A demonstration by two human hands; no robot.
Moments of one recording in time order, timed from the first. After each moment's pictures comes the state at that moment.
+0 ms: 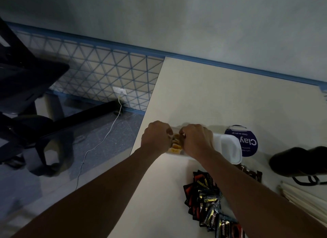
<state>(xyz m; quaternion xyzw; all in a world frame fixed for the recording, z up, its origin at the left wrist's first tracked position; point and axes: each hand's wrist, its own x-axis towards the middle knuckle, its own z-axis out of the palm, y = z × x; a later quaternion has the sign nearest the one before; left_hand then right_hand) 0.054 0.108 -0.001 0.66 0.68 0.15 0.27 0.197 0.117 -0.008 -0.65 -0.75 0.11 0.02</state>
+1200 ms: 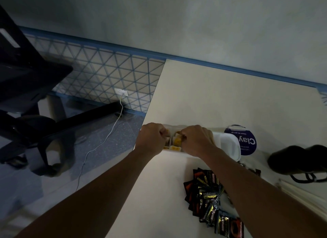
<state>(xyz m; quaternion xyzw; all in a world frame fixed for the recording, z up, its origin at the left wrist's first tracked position) 0.037 0.092 -0.002 0.64 0.70 0.19 0.27 0.202 0.111 0.003 -0.62 -0.76 0.17 -0.04</state>
